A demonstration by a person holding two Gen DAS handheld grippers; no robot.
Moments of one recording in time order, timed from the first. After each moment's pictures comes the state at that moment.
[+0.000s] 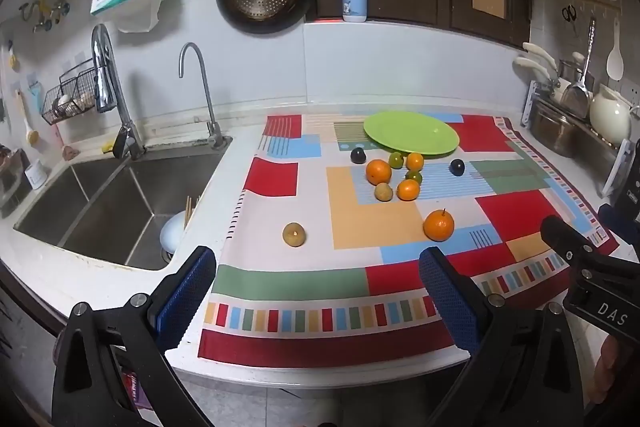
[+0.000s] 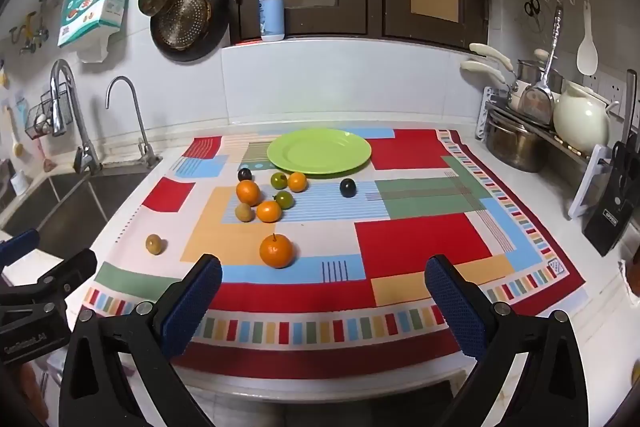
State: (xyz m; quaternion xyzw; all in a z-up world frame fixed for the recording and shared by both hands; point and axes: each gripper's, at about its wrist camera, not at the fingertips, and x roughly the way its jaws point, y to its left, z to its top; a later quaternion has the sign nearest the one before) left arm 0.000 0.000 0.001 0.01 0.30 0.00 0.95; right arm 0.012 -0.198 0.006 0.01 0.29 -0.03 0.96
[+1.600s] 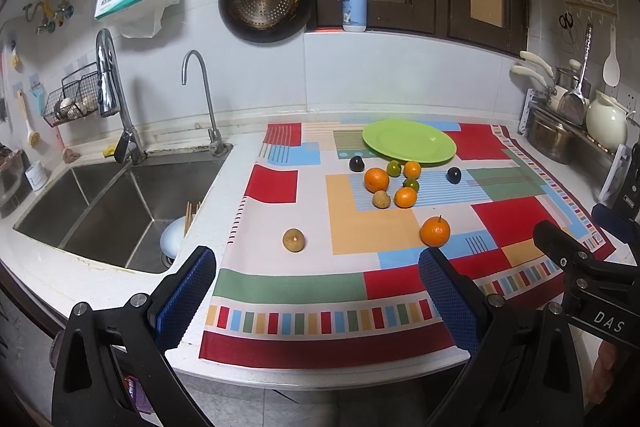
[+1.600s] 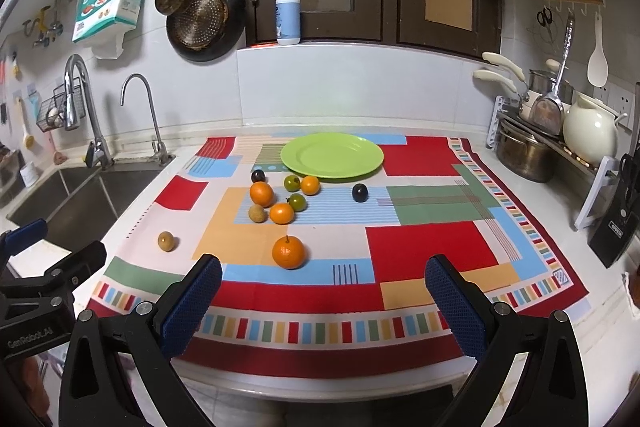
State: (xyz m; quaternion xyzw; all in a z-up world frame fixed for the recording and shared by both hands) left arm -0.005 0.001 0.007 0.01 0.29 0.00 0.96; right arm 0.007 -0.192 0.014 0.00 0.28 -0.01 0.96
